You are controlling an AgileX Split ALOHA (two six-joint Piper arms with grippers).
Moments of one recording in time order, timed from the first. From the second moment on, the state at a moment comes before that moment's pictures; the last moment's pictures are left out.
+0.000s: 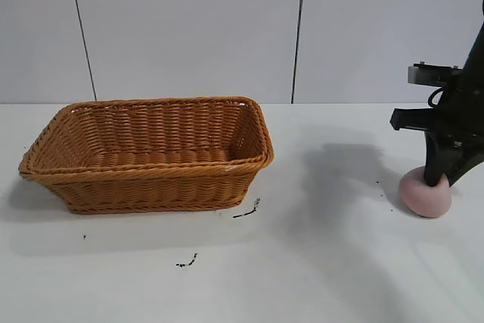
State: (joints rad) left arm 0.01 -0.01 -0.51 -0.14 1.05 0.12; right arm -0.03 2.00 -1.34 0.11 0.84 -0.05
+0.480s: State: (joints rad) left arm 0.01 -0.01 -0.51 -0.14 1.05 0.12; right arm -0.01 1.86 -1.74 0.12 1.18 -0.05
